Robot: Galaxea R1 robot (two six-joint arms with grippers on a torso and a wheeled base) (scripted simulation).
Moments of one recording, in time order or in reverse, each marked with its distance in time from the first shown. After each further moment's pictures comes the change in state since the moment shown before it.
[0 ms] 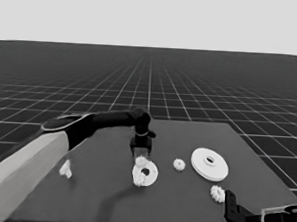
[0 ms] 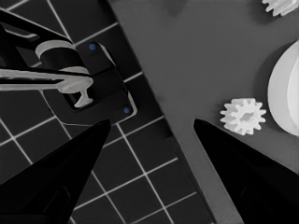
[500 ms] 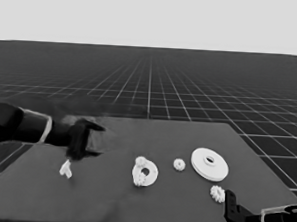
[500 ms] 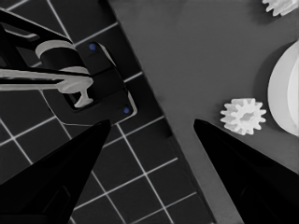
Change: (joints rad) left arm -0.289 -1.095 1.258 0.130 -0.726 1.317; right arm 0.000 0.000 0.000 0.000 0.000 0.000
